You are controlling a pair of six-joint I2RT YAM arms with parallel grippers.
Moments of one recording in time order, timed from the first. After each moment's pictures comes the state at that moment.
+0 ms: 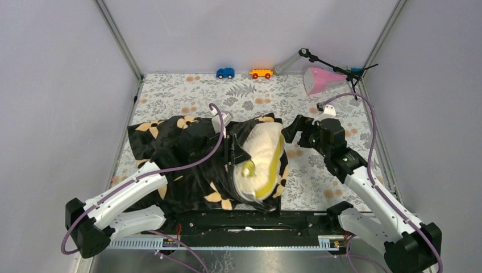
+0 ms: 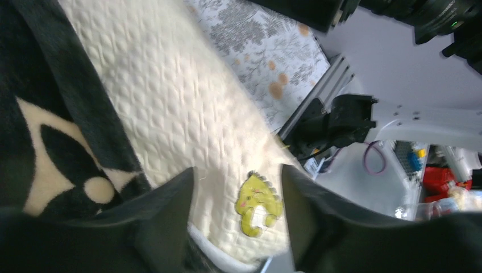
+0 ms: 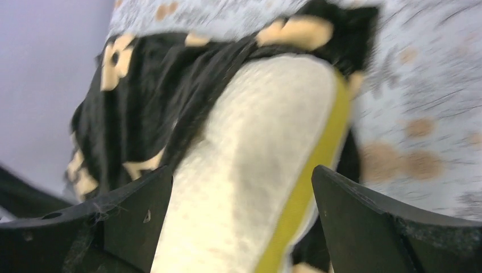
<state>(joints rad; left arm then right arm) -0.81 1.01 0.88 -0.26 0.31 -0.58 0.42 0.91 0.70 -0.22 -0.07 0.57</state>
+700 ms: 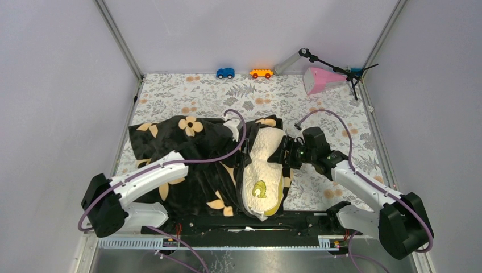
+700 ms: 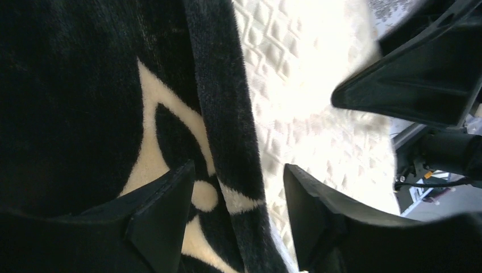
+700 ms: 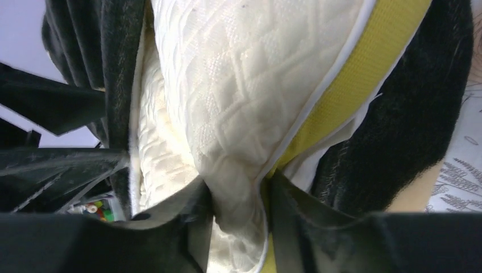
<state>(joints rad) -0.86 1.24 0.90 -0.38 0.01 -0.55 0.47 1.11 0.57 -0.20 -0.42 0.74</state>
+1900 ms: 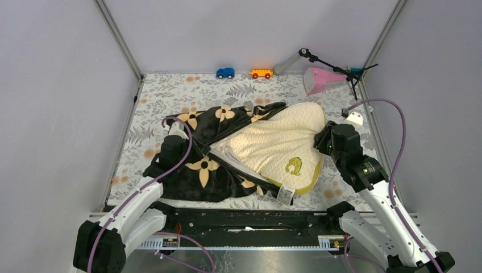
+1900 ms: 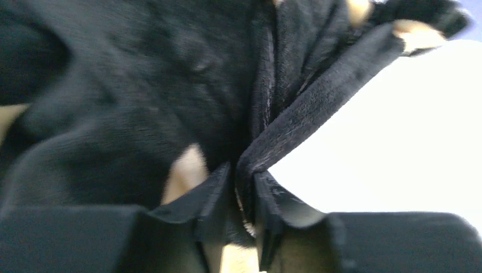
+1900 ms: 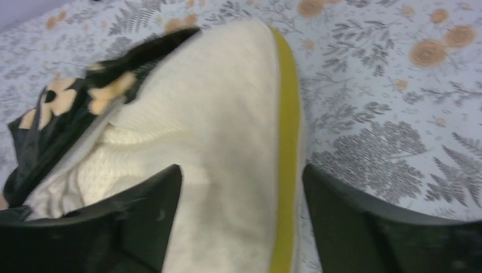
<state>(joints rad) -0.32 0.88 0.42 -0.04 0.13 -0.75 0.40 0.74 0.84 -0.60 0.32 0.55</state>
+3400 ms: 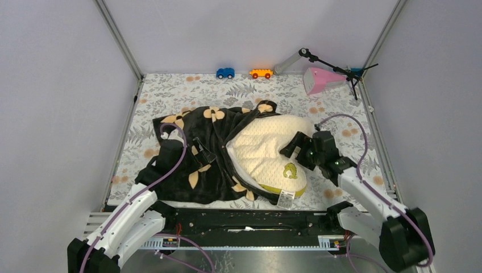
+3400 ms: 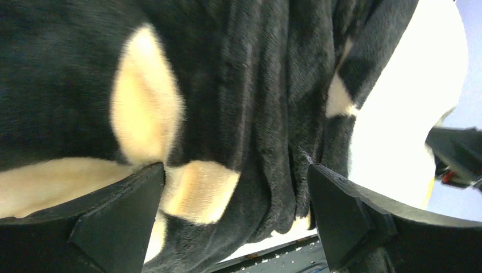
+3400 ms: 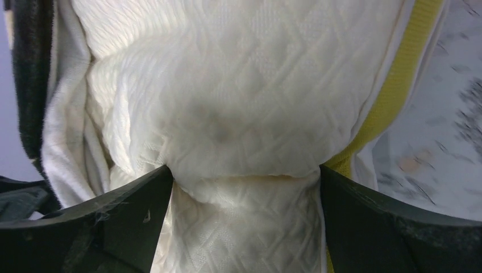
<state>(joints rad) -0.41 0.71 0.50 -0.45 0.06 -0.85 0.37 0.96 0.48 -0.23 -0.14 0.82</state>
